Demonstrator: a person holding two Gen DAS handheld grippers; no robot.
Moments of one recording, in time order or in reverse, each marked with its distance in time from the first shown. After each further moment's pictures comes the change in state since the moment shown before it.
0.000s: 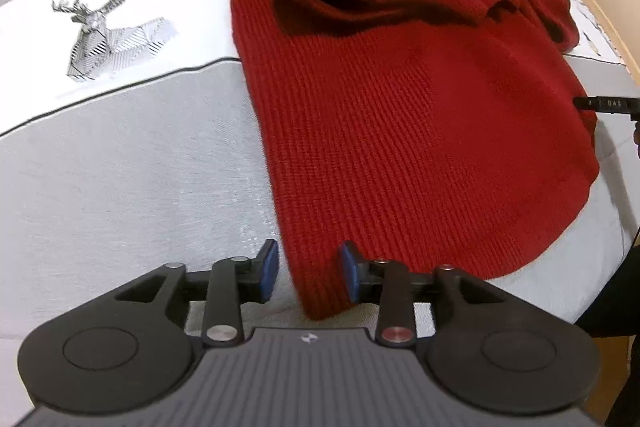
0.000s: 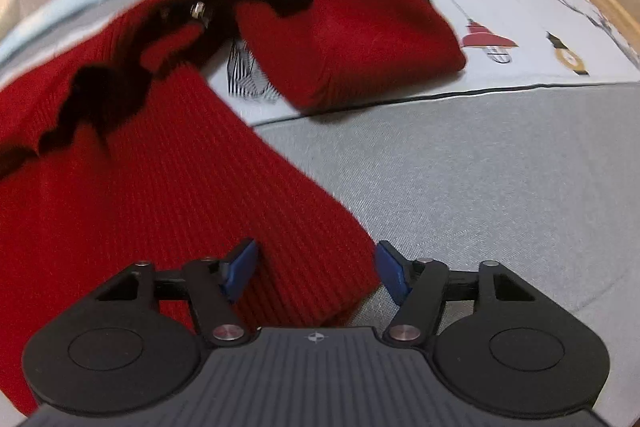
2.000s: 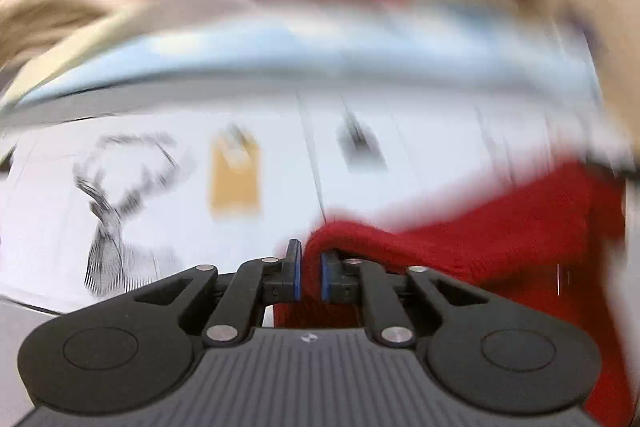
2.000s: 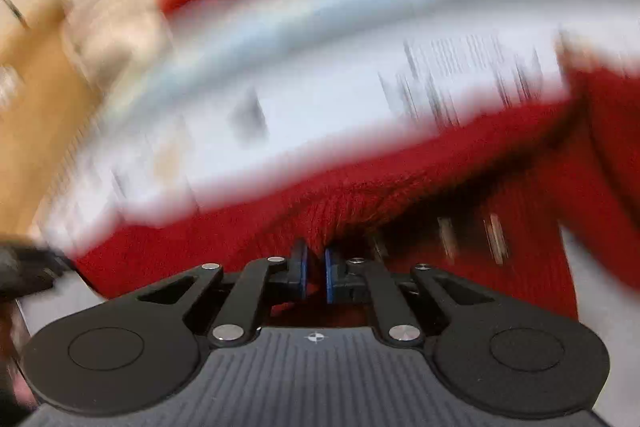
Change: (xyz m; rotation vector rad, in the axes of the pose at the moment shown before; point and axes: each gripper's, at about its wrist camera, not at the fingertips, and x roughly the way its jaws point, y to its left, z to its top) left arm -0.036 0.003 0.153 -0.229 -0.437 0.134; right arm -0.034 0.059 0.096 0.016 -0.186 0.587
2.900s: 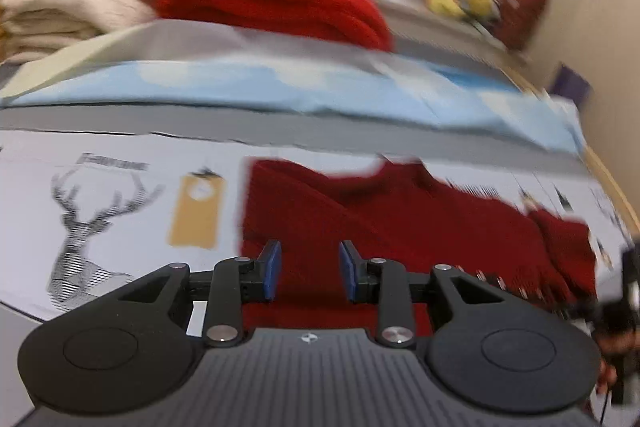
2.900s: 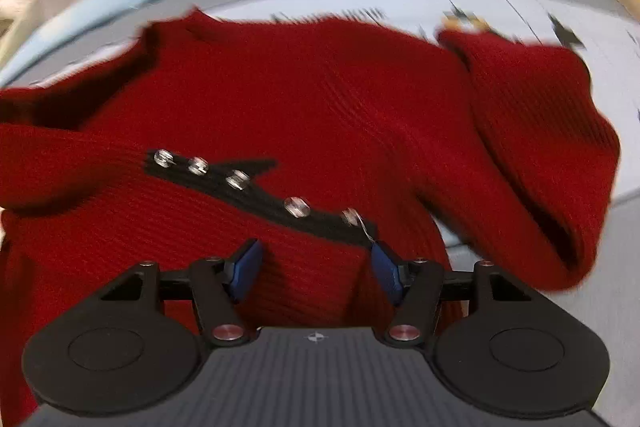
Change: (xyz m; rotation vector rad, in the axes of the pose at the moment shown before) left arm -0.012 -0.054 -0.001 0.030 -0.043 -0.080; right arm 0.030 -0.025 -0.021 -0.007 0.250 -0.497
